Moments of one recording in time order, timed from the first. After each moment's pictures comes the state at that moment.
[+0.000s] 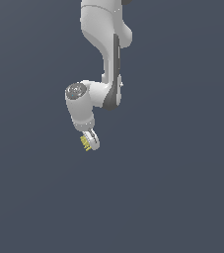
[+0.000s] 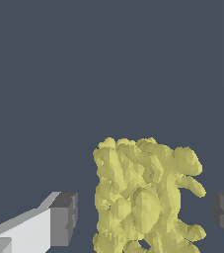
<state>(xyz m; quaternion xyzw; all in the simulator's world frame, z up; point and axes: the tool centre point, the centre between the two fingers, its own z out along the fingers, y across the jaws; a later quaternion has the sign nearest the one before) -0.050 -0.116 0.068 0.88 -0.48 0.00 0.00</state>
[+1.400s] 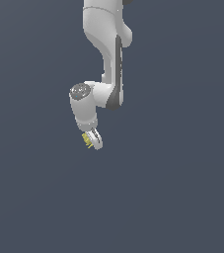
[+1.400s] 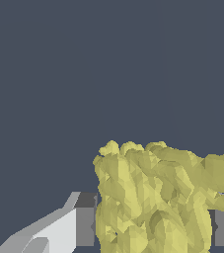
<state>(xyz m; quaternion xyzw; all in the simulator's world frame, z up) -0.055 -0.104 0.062 0.87 -0.48 0.00 0.00</state>
